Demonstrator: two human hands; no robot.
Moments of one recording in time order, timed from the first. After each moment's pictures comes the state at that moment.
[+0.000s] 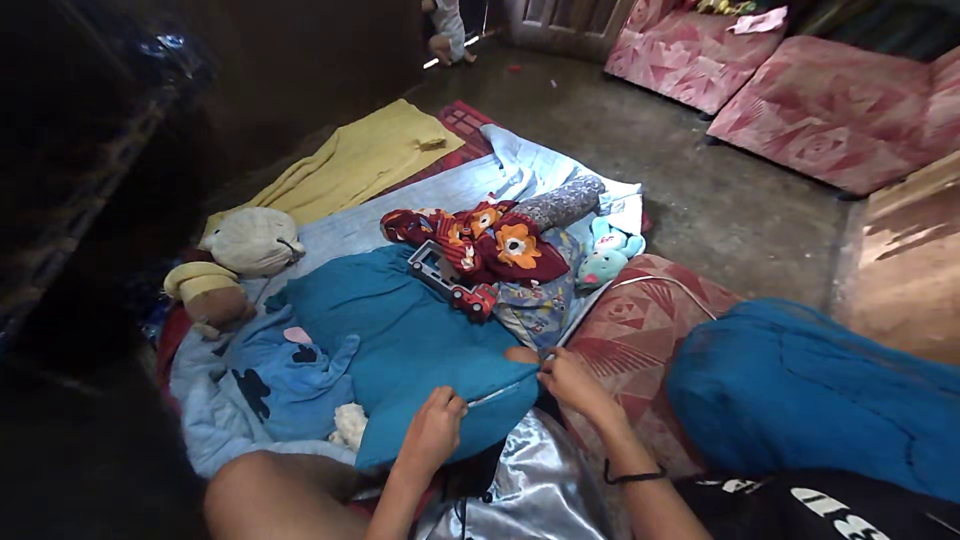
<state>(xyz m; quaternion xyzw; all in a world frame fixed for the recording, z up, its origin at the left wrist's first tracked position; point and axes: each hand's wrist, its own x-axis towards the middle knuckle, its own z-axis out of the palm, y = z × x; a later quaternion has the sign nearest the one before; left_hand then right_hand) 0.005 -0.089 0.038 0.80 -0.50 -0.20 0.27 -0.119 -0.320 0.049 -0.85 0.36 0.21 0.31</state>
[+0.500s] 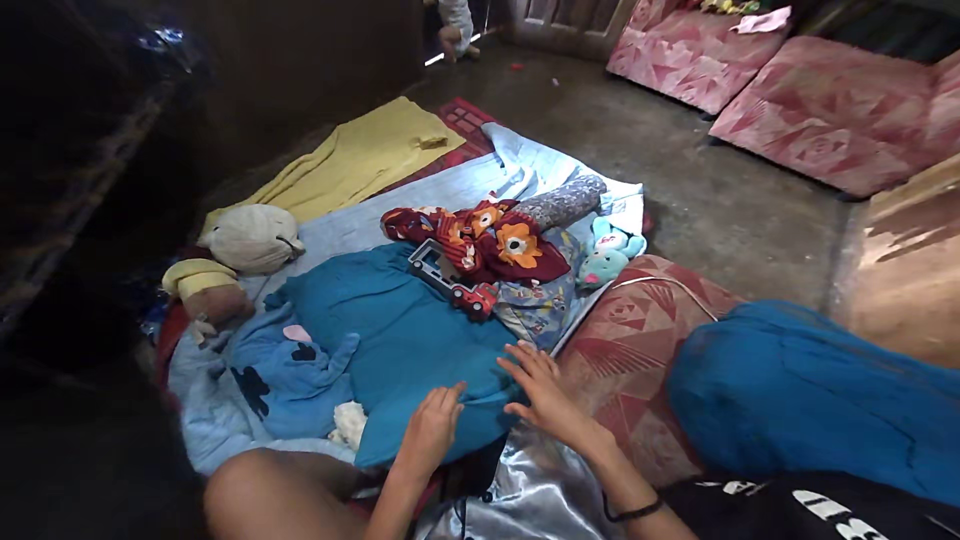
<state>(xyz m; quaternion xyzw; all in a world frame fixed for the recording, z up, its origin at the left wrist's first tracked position) 0.002 -0.085 0.019 0.79 -0.50 -0.09 0.34 -0.125 -0.273 0.044 -0.94 0.15 0.00 0.29</state>
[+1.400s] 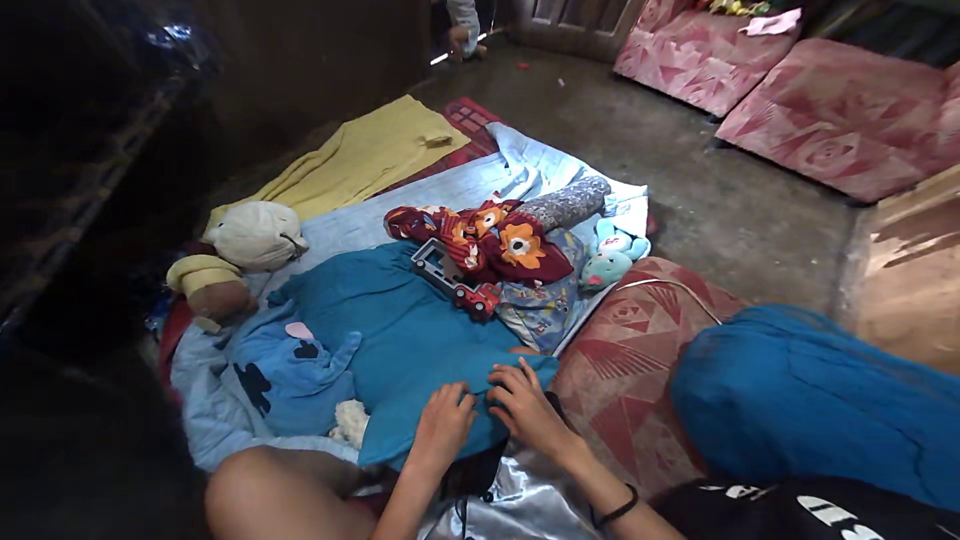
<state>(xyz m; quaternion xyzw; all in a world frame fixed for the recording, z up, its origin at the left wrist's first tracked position) -0.002 -0.096 0.017 0.79 -0.54 -0.11 0.28 -0.117 -0.246 0.007 -0.95 0.07 -0.15 0.28</state>
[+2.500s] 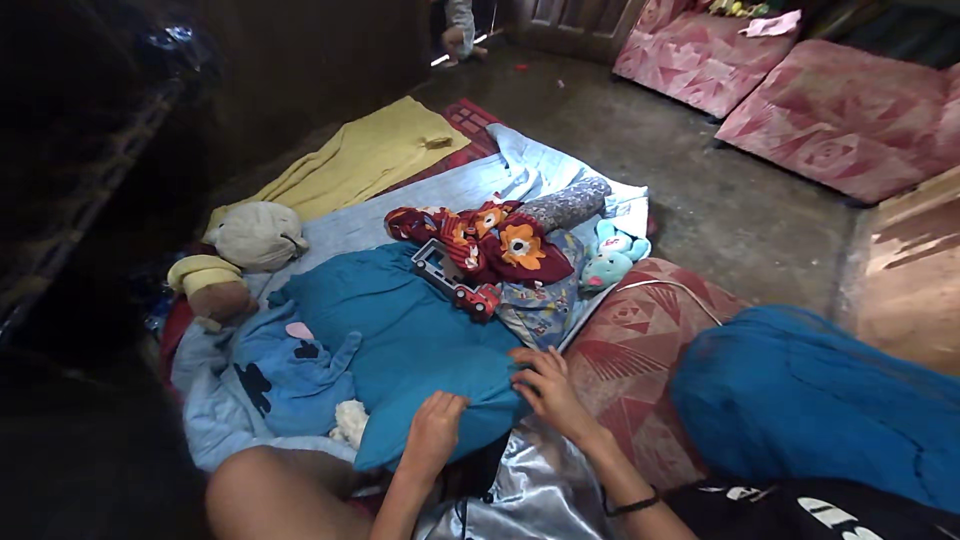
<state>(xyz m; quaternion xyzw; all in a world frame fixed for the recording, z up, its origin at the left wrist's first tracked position) -0.001 -0.084 0.004 0.79 -0.52 0.00 0.32 -0.127 -0.281 0.009 -0.93 0.13 -0.20 0.27</state>
